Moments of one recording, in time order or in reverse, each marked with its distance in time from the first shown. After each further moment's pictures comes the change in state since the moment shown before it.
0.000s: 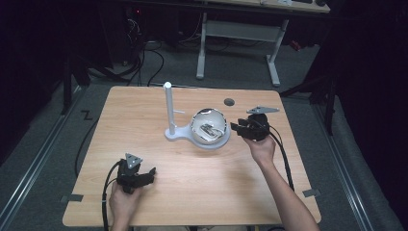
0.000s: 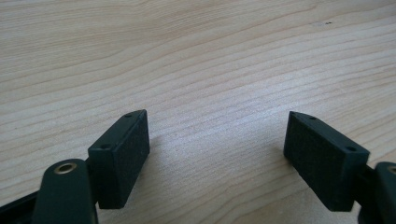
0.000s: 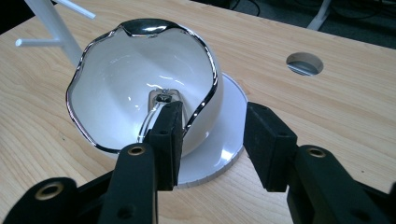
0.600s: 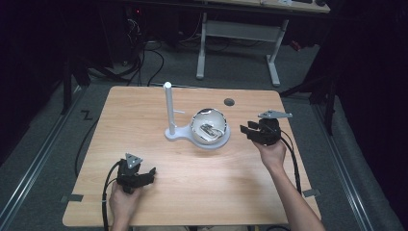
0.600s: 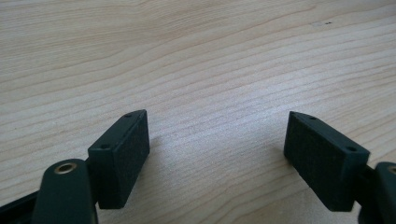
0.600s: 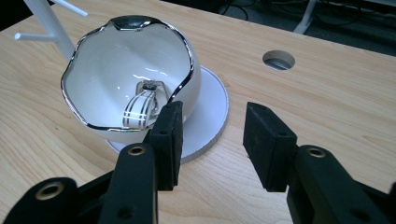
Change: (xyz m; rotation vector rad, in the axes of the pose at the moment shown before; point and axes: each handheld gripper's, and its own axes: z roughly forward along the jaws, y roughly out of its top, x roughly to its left) left arm 0.000 0.000 0.000 0.000 -0.002 0.000; right arm -0.010 -0.014 -0.029 -0.028 -0.037 -0.003
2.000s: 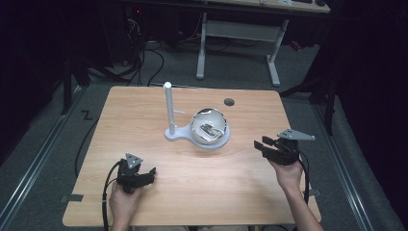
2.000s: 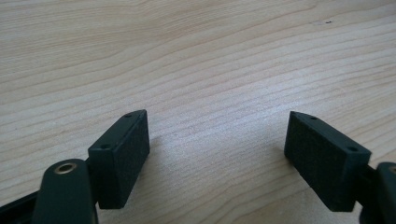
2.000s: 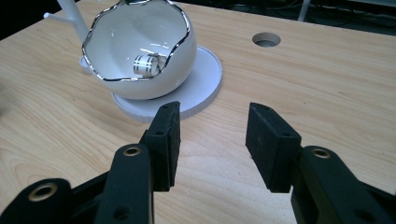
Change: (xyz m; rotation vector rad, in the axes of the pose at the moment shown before) left arm -0.001 0.000 0.000 0.002 0.003 0.004; right arm -0.006 -0.053 -0.052 -0.051 0.011 0.037
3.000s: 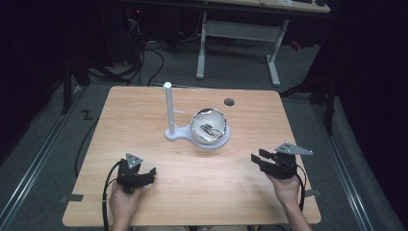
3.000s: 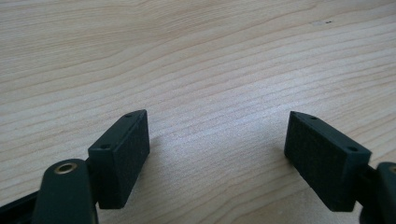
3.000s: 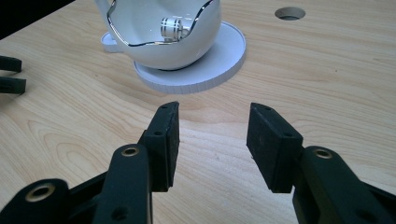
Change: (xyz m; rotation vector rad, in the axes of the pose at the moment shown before) left arm 0.000 0.000 0.000 0.001 0.000 0.001; right arm 0.016 -0.035 -0.004 0.009 0.049 0.020
